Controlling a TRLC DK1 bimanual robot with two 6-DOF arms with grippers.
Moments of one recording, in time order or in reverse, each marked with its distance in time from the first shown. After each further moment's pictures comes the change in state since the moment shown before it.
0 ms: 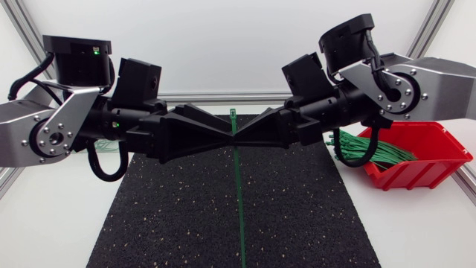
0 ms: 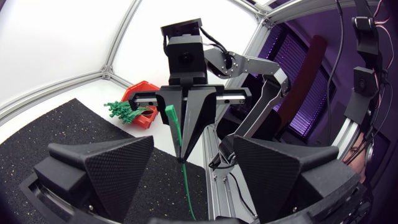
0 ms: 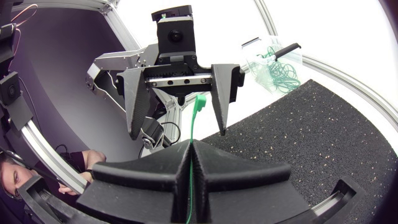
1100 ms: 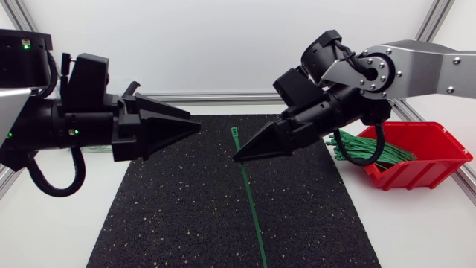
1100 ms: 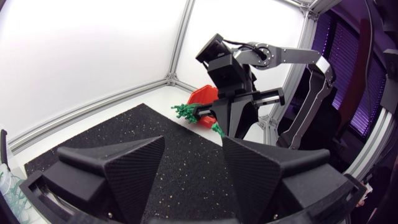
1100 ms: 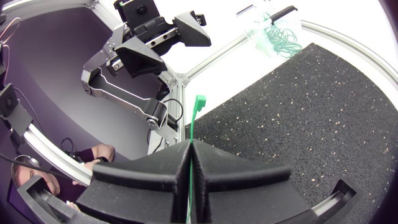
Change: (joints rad) left arm 0.066 -0.259 -0.050 -0.243 -0.393 0.164; right arm -0.015 0.114 0.131 -0.423 0.007 -0.237
